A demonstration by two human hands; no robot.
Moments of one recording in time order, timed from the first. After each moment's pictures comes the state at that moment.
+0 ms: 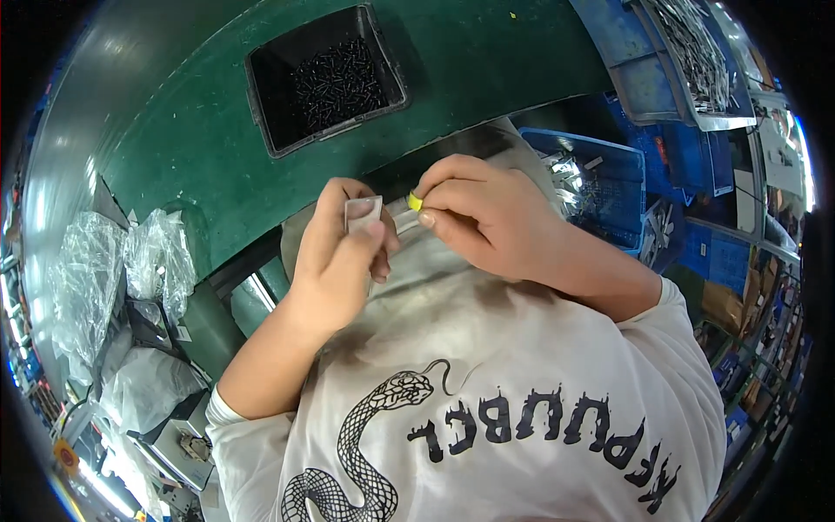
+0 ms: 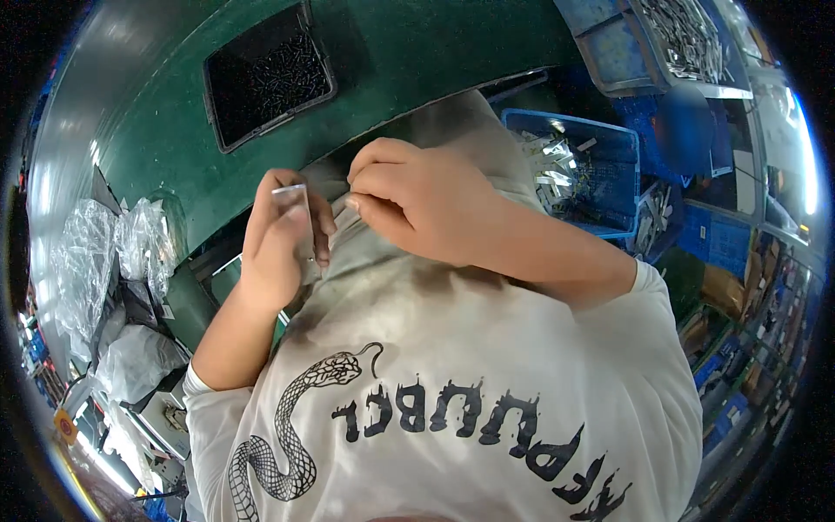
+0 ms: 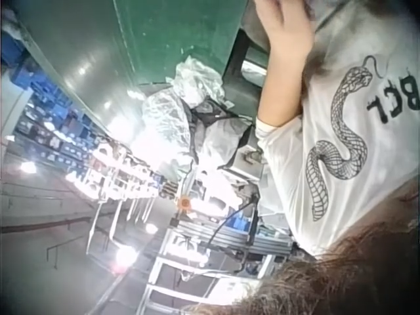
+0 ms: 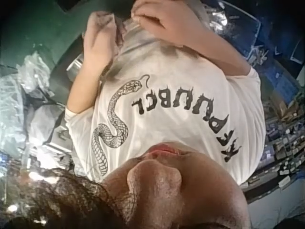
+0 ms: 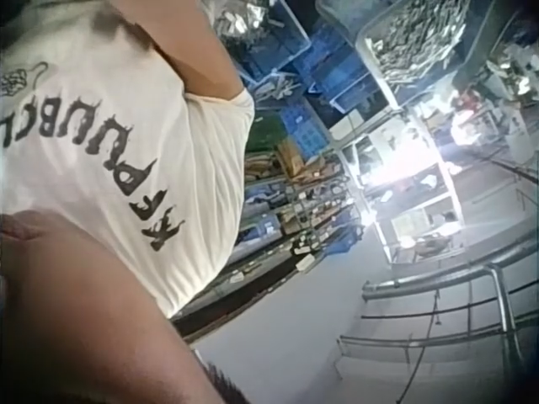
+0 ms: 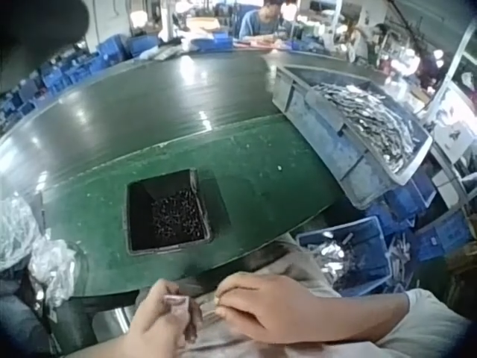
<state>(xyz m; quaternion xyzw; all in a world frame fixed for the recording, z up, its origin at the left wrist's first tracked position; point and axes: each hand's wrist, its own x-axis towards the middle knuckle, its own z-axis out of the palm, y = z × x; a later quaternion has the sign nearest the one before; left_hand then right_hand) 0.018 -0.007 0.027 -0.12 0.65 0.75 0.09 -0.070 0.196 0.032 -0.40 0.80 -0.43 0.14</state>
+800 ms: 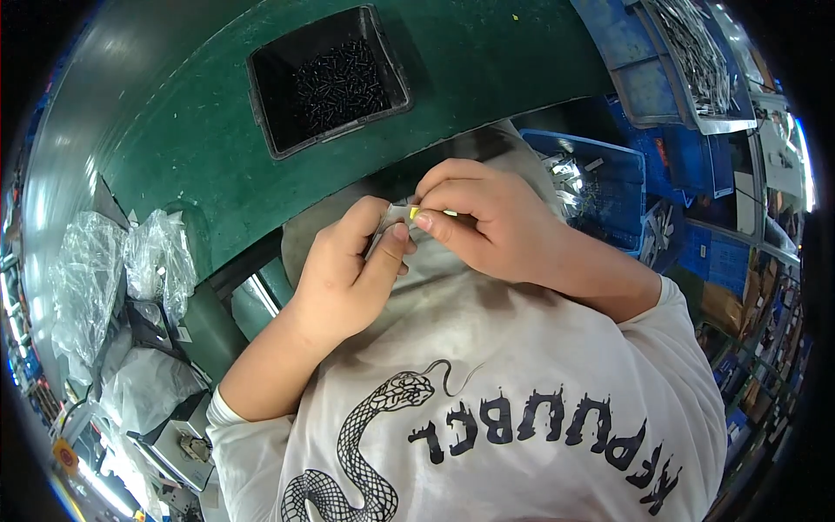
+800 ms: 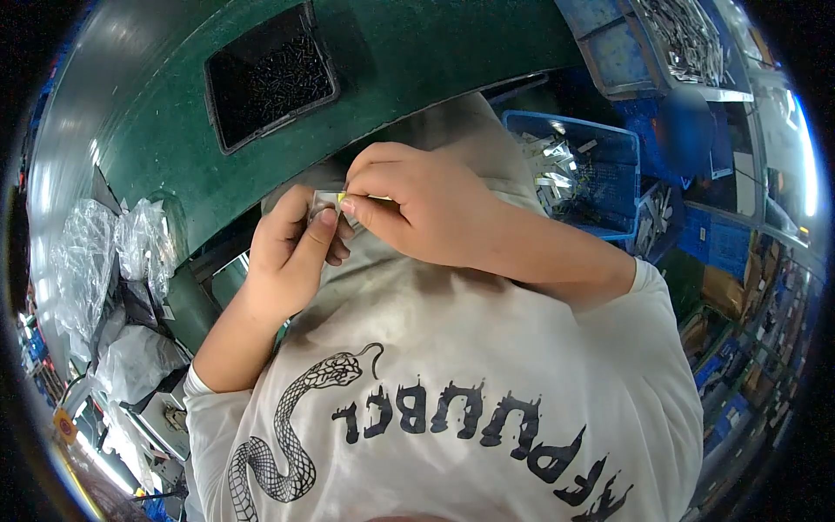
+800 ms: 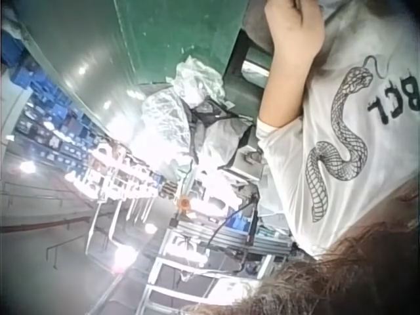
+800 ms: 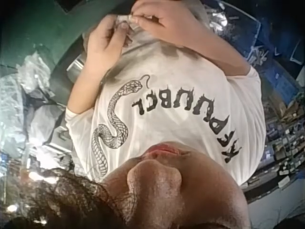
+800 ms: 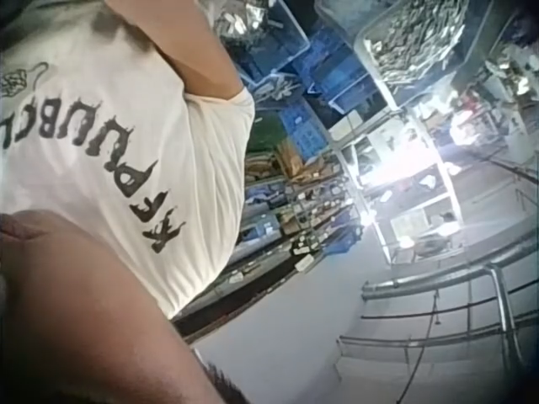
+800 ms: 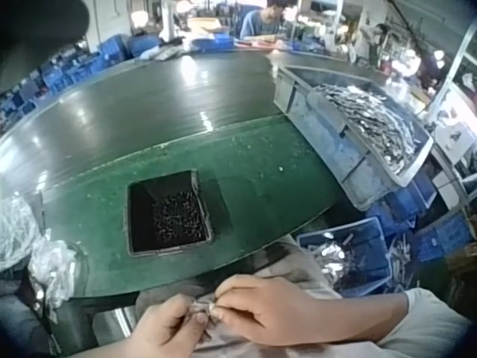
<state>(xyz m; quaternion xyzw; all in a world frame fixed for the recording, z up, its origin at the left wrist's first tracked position) 0.020 0.000 0.028 -0.07 0.71 0.68 0.13 -0.070 0.192 0.030 -0.39 0.77 -0.48 0.18</state>
